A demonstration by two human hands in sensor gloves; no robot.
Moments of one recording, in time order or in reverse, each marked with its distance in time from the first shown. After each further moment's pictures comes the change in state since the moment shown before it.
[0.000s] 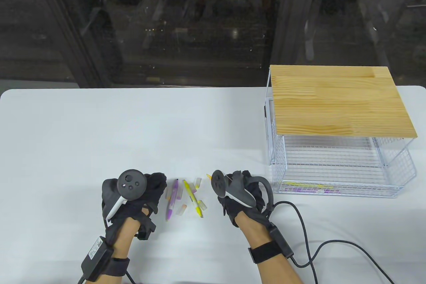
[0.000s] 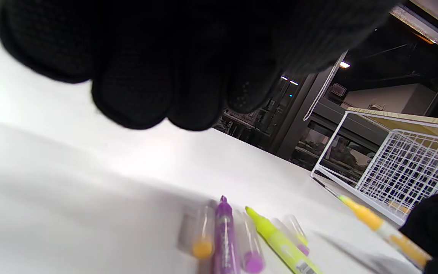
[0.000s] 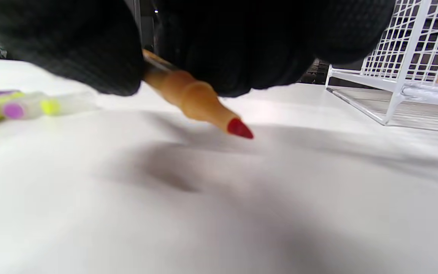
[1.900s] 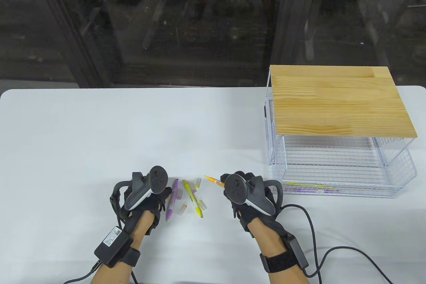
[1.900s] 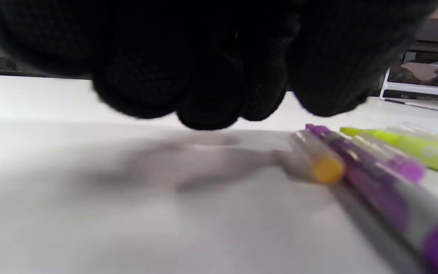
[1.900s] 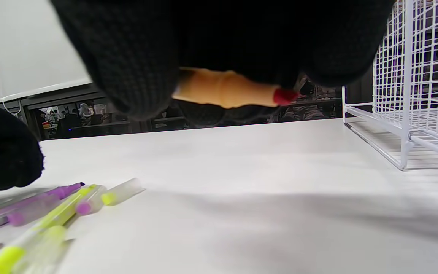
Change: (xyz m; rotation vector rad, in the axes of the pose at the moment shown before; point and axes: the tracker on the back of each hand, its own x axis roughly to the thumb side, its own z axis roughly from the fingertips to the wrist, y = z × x) left_hand 0.008 -0.046 -0.030 -0.081 0.090 -0.390; right_hand -0.020 -0.036 0.030 -0.144 -0.085 -0.176
